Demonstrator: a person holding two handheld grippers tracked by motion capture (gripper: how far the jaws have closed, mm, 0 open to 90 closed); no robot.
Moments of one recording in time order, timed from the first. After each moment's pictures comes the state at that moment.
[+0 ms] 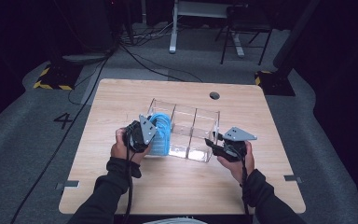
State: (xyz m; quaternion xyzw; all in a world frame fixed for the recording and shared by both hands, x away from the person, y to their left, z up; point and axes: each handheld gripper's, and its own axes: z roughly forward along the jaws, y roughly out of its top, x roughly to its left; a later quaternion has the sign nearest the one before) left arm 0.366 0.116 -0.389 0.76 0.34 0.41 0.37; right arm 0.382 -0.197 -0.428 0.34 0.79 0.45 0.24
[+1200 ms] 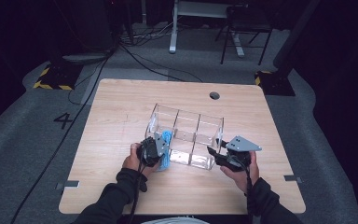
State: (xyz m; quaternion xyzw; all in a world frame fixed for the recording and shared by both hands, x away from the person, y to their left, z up) left arm 0.370 0.088 -0.471 0.83 0.32 0.32 0.31; right arm 0.354 -0.203 -0.429 0.33 0.79 0.45 0.25
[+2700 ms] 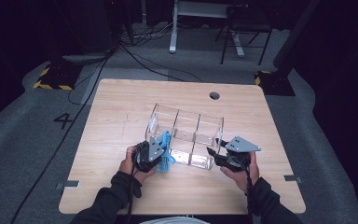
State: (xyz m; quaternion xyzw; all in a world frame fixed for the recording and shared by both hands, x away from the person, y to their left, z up) left arm 0.352 0.102 -0.461 0.85 0.29 0.27 0.35; right arm 0.355 -0.204 -0.431 0.31 0.80 0.45 0.25
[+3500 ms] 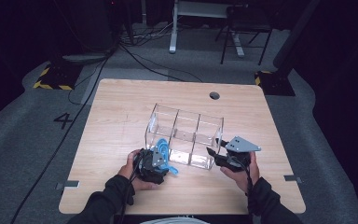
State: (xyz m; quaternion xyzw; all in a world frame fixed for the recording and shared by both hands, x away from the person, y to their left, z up) left arm 0.343 0.102 -0.487 0.90 0.27 0.20 0.29; right arm 0.356 -0.204 -0.431 0.31 0.80 0.45 0.25
